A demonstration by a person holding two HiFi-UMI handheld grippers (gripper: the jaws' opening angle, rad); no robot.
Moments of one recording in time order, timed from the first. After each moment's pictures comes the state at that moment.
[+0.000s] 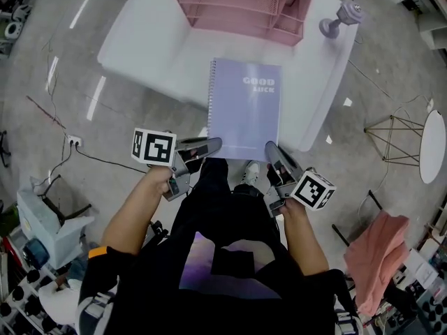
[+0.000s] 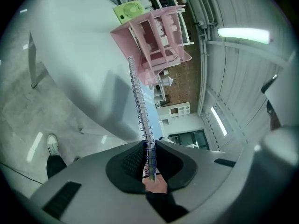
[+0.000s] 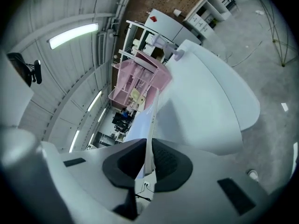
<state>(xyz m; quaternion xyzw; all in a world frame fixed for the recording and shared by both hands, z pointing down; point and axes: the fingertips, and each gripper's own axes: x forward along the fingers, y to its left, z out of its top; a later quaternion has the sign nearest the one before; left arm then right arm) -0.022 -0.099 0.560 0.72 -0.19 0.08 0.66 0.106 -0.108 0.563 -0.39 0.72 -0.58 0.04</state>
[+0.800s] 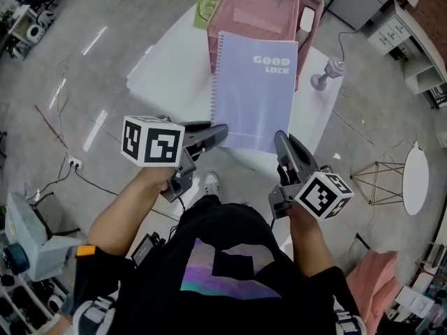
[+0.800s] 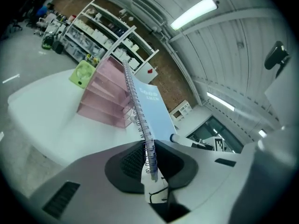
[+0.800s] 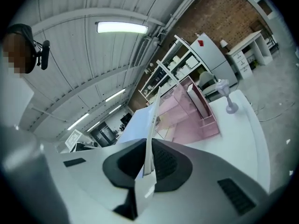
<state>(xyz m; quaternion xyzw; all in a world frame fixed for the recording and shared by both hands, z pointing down) -0.062 -0.163 0.375 0.83 -0.30 0.10 0.45 0.062 -0.174 0.357 -0.41 0.83 -0.37 0.03</state>
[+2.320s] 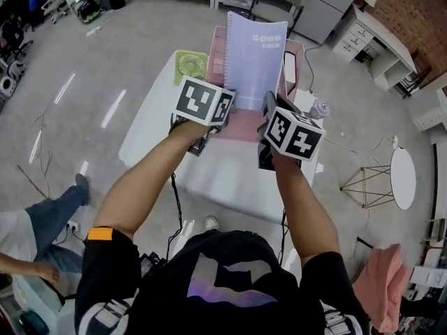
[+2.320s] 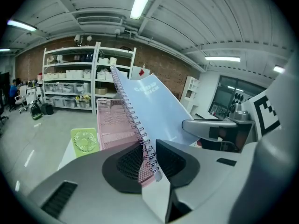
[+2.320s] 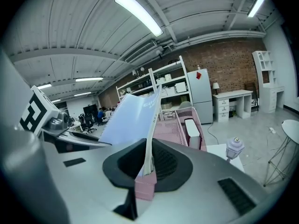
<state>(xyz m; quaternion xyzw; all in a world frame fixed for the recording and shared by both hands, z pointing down) -0.100 -0.446 0.332 0.87 -0.37 0.25 0.21 -0.004 -0.433 0.308 -0.62 0.75 -0.22 -0.08</state>
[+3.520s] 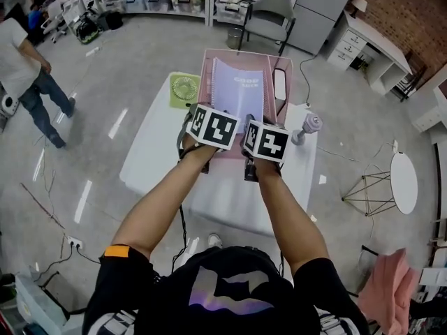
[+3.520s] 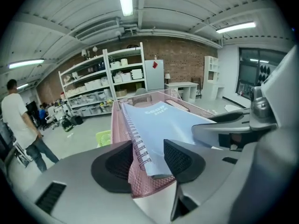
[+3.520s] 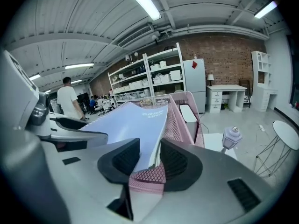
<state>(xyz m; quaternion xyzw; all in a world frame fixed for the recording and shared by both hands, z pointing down) -0.105 -0.470 0.361 0.78 -0.49 0.35 0.14 0.004 -0.453 0.364 -0.64 0.71 -0.26 -0.16</state>
